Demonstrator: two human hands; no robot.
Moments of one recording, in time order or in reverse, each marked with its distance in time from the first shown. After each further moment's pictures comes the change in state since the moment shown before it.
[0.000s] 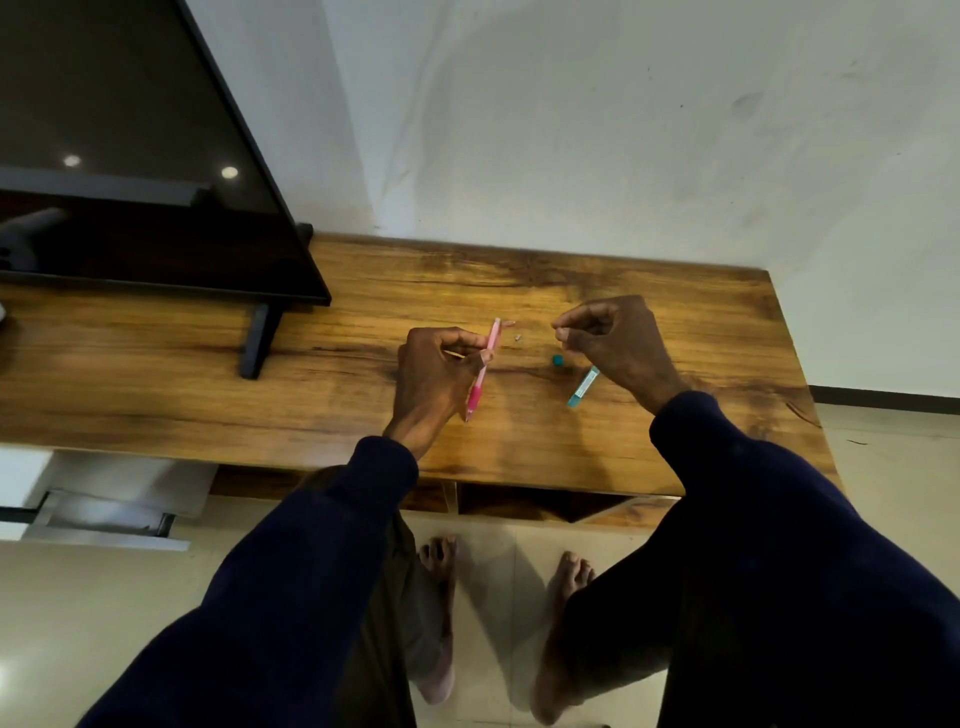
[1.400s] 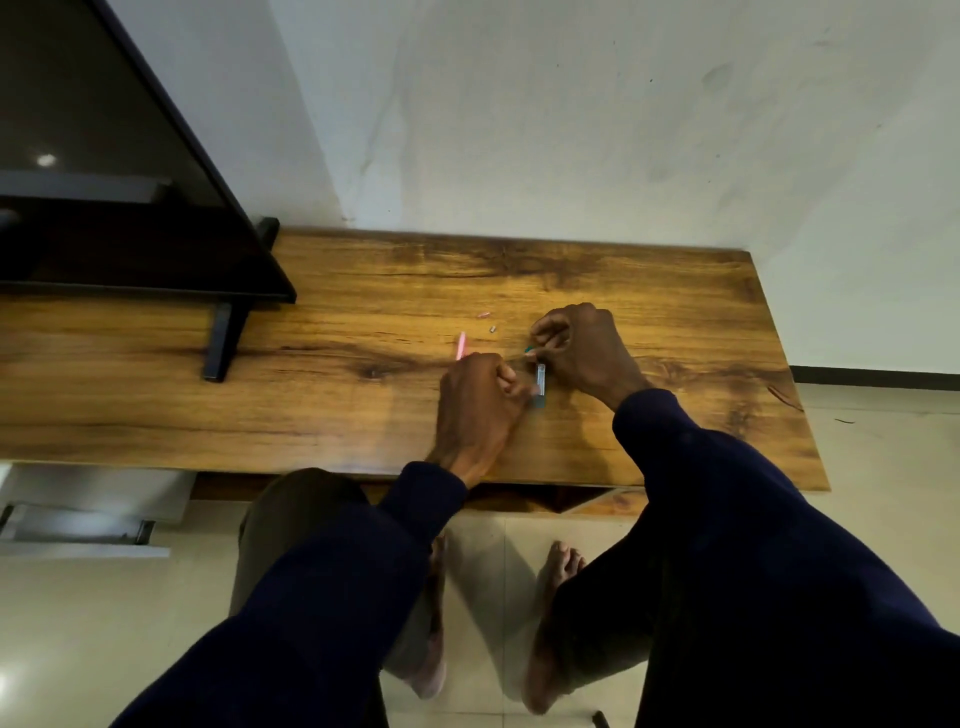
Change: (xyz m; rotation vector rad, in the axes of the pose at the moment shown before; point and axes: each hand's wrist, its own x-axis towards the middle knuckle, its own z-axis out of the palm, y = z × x) left_hand -0.030 0.005 0.068 0.246 -0.061 0.102; right_hand 0.007 0.029 0.015 -0.313 -0.057 -0.044
